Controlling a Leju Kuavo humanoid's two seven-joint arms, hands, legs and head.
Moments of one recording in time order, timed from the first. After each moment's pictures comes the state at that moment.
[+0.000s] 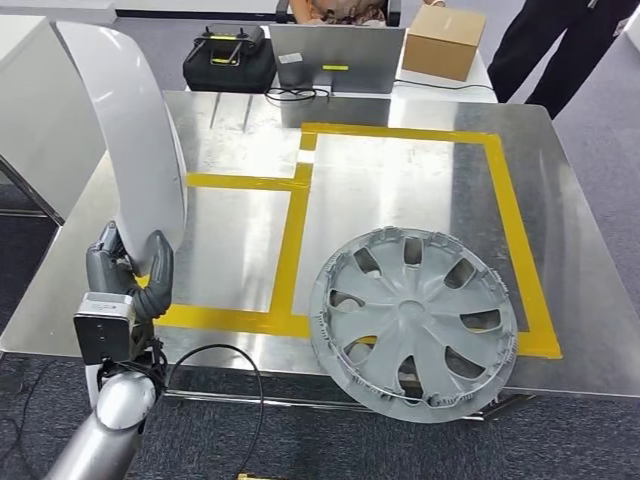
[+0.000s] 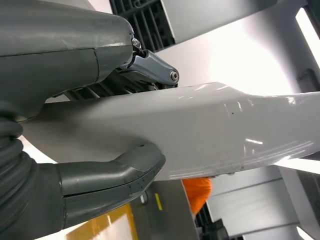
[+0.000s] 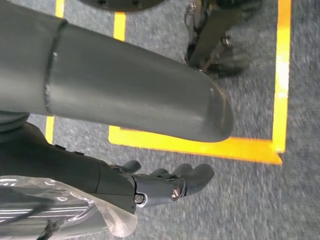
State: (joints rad) left arm -0.19 0.02 -0.41 -1.70 -0.34 0.65 -0.52; right arm -0.04 0.17 -1.22 -0.23 1.24 -0.11 -0.32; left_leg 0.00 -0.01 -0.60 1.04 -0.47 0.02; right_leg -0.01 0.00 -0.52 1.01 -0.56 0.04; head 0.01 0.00
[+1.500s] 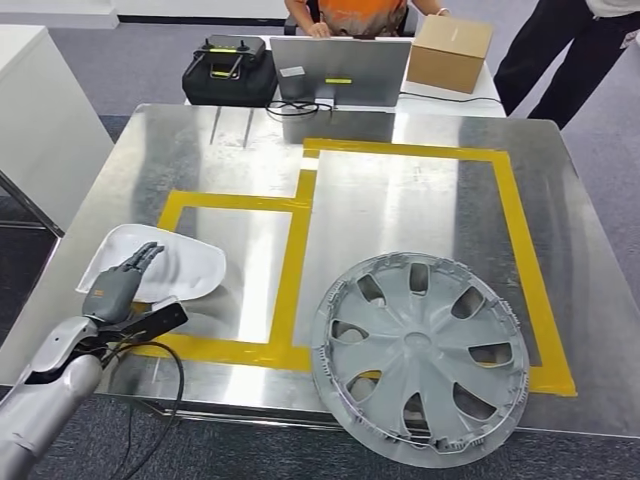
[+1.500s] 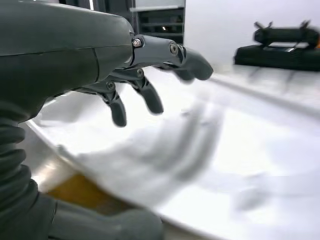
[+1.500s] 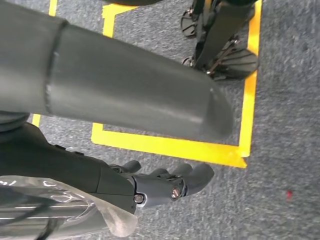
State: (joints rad) left arm -0.33 0.35 -0.37 -1.12 -0.79 0.26 -0.38; right arm -0.05 0.12 -1.25 -0.23 1.29 -0.04 -0.35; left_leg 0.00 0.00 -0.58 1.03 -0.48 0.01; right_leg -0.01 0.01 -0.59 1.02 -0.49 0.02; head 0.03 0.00
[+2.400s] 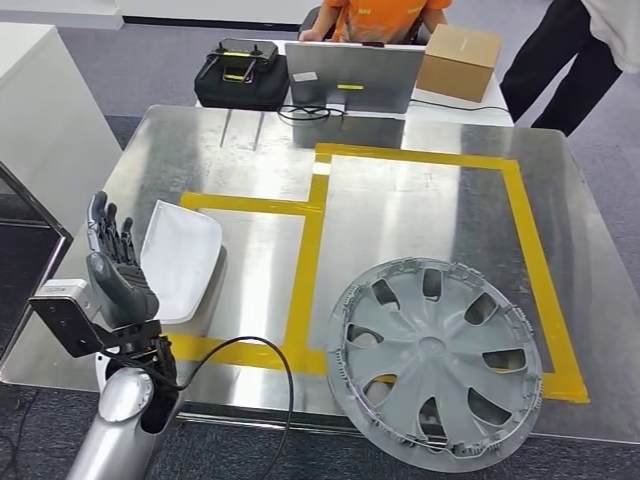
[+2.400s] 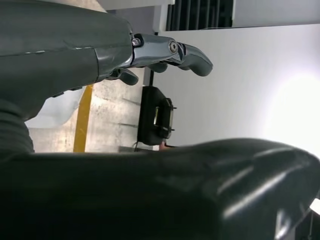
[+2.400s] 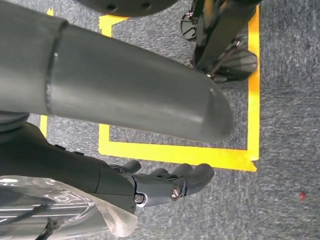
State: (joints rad) left arm -0.14 -0.11 -0.29 -1.69 -0.03 0.54 -0.59; right arm -0.05 0.17 -1.29 -0.23 1.27 -0.11 -0.33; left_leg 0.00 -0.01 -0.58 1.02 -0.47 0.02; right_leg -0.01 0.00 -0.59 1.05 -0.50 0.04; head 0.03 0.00
